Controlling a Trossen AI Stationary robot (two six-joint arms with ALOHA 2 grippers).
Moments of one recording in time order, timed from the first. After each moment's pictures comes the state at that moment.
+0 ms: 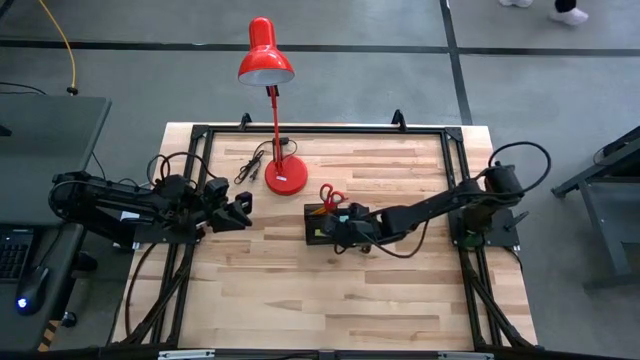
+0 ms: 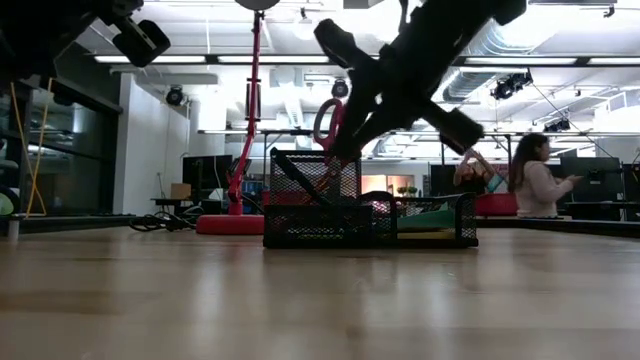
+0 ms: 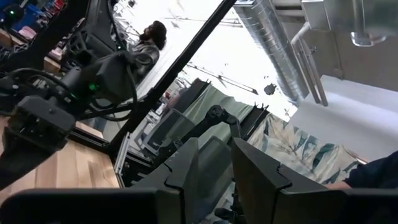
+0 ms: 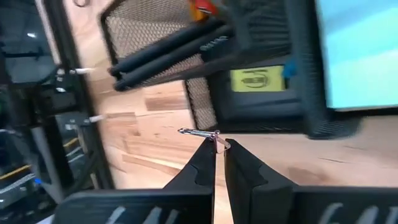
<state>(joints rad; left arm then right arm) 0.09 0.64 0.14 0.86 0.43 -0.84 0.24 1.75 1.12 -0.23 0.30 1.93</state>
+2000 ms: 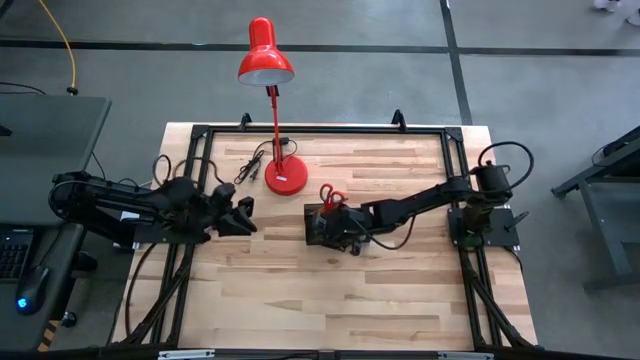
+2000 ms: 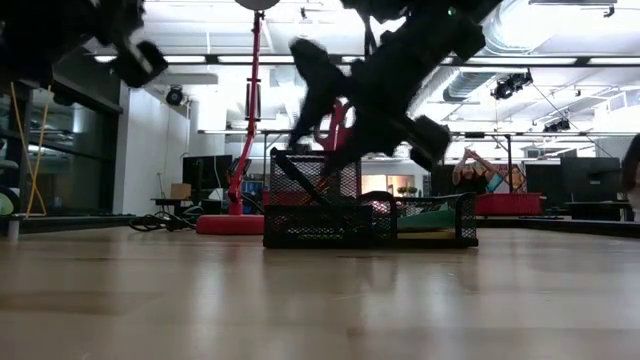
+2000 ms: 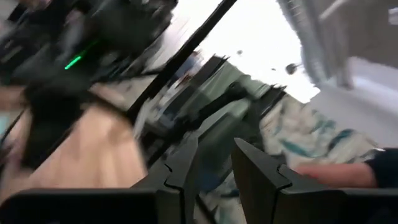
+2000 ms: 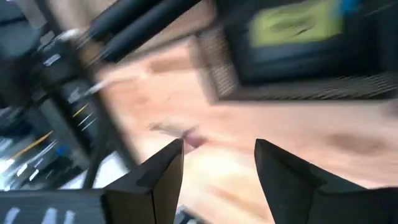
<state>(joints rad) 0.09 0.64 0.14 0.71 0.46 -0.82 0.15 1.83 1.13 -0.06 0.01 1.98</state>
